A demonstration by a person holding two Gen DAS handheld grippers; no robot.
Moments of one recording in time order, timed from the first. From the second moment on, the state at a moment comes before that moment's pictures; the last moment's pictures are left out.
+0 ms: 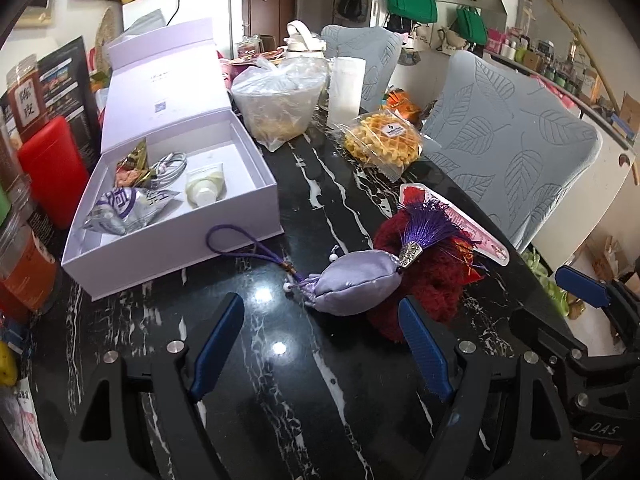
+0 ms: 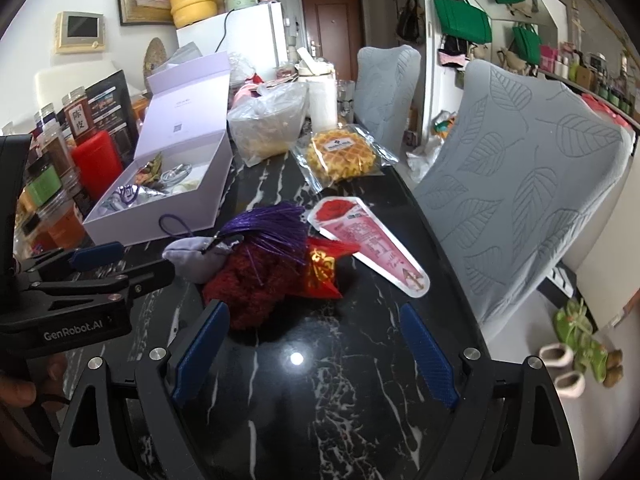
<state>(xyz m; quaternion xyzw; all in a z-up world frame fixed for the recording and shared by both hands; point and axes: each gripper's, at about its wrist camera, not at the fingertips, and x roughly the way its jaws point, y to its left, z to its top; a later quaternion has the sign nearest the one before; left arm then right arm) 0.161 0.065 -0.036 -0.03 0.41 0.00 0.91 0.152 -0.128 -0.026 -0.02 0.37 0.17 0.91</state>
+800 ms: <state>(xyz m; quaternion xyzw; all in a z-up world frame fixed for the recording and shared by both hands) 0.220 0.048 -0.068 -0.02 0.43 -0.05 0.90 0.188 -0.154 -0.051 0.02 0.41 0.15 0.90</state>
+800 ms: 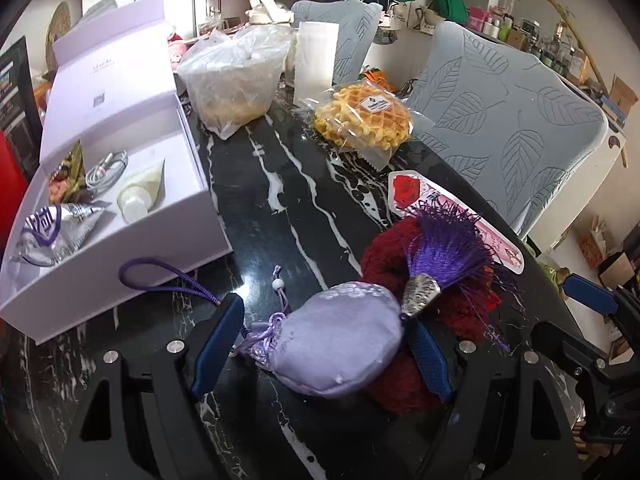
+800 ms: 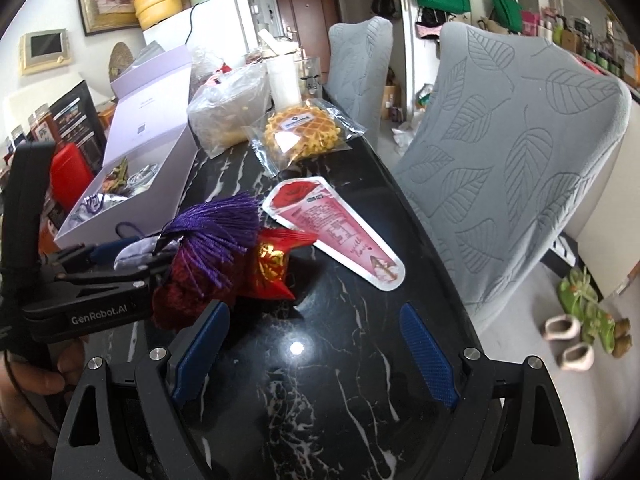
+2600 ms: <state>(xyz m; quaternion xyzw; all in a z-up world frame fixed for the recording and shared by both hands) 0.206 0.063 -0.022 -0.07 0.36 0.01 0.93 0.276 -0.131 -0.084 -0.11 0.43 0.22 0.87</state>
